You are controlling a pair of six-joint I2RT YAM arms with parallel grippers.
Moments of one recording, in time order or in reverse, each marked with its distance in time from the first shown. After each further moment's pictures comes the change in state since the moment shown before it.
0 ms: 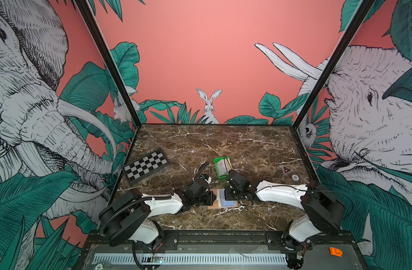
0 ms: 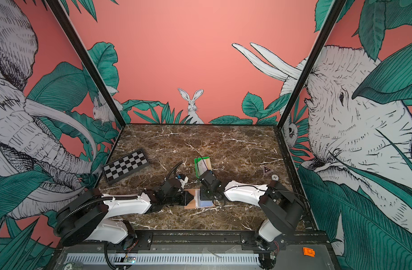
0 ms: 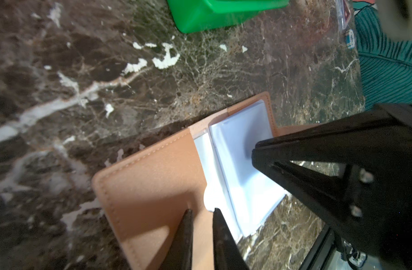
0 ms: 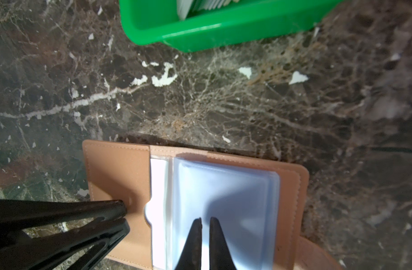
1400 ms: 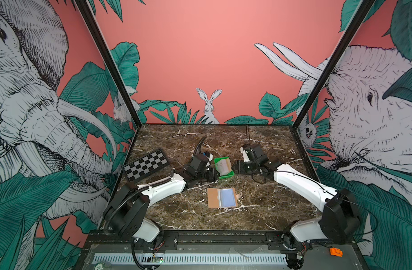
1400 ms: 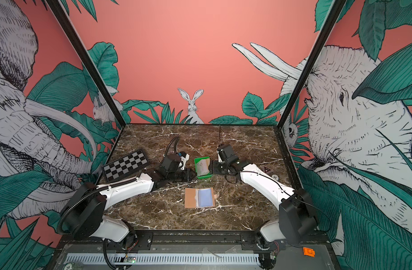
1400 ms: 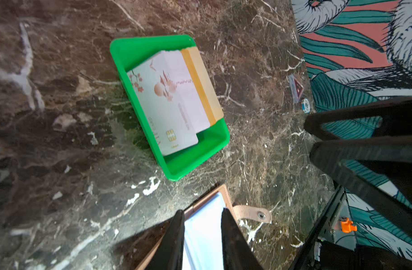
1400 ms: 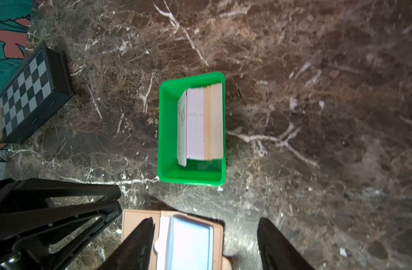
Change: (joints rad) left arm 0.215 0.093 0.396 -0.237 0.106 0.151; right arm -0.341 -0.095 0.283 -0.224 -0.095 -0.309
